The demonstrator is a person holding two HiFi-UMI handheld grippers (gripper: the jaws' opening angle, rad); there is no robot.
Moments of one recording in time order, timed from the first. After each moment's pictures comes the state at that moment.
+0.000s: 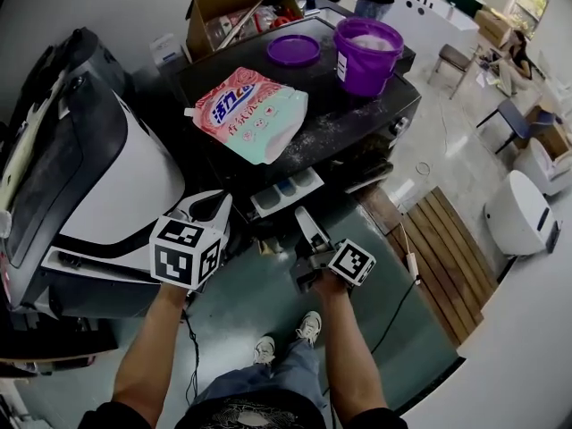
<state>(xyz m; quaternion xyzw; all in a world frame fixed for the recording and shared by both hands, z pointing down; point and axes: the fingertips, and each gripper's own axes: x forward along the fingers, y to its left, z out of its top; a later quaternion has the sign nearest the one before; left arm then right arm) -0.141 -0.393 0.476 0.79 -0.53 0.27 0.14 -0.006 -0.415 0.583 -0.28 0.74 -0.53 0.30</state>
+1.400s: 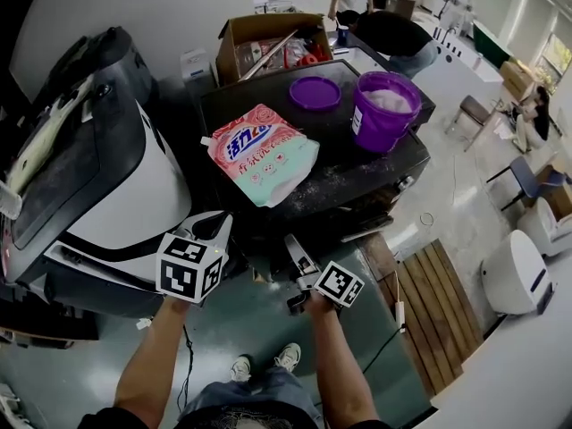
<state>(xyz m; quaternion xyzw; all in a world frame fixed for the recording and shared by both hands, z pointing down) -0.149 -0.418 0.457 0.75 -0.60 0.24 0.16 -0.026 -0.451 0.588 -0.26 0.77 -0.55 0.19</state>
